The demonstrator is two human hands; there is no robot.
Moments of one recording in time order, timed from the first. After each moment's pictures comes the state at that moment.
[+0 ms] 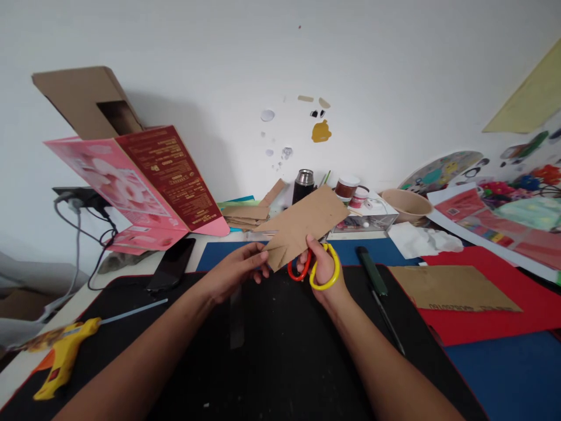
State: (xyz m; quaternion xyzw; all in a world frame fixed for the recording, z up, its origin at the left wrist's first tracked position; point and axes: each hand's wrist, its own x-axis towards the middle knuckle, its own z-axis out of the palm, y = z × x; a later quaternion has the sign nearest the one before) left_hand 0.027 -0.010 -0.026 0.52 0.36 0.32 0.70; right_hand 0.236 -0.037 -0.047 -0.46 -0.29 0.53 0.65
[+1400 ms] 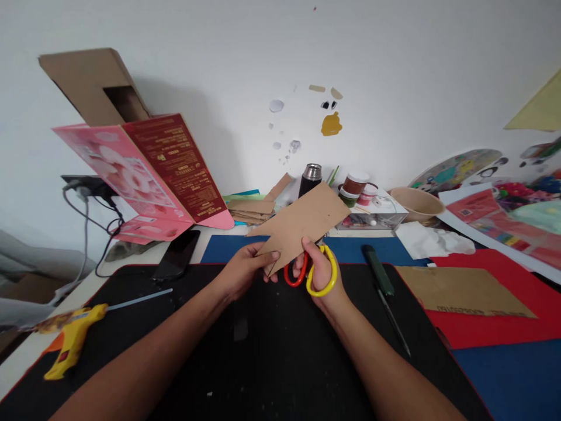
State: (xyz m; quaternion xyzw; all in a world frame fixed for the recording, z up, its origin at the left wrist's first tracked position) left_hand 0.045 -0.018 -0.042 0.48 0.34 0.37 0.72; right_hand 0.217 -0.051 -0.042 -0.44 -0.32 0.55 0.63
